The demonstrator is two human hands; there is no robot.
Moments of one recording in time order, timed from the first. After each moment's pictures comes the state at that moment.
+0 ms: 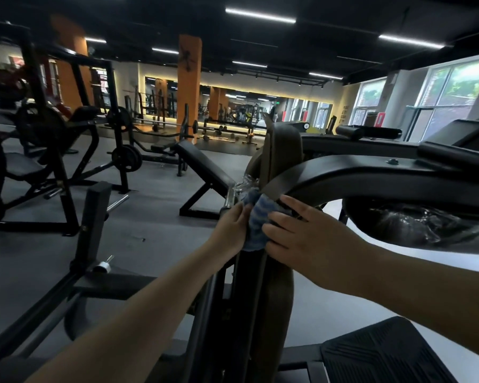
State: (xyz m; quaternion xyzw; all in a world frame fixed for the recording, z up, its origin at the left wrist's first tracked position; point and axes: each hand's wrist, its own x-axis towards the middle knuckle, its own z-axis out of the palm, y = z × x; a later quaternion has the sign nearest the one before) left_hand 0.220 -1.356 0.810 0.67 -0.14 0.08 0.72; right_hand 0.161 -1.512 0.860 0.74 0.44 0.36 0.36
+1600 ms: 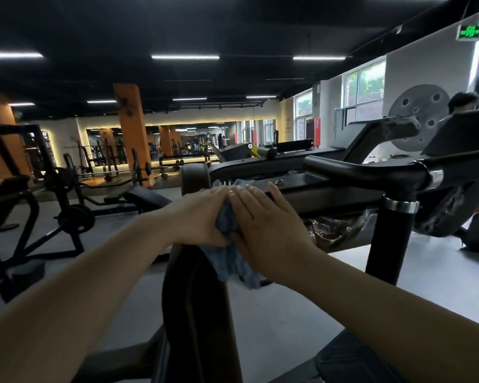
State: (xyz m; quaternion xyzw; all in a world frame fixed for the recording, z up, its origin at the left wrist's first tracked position) left_hand 0.216 -1.421 0.947 0.88 -0.44 0.15 0.05; right_hand 0.155 -1.566 0.893 0.89 0.09 0.43 0.14
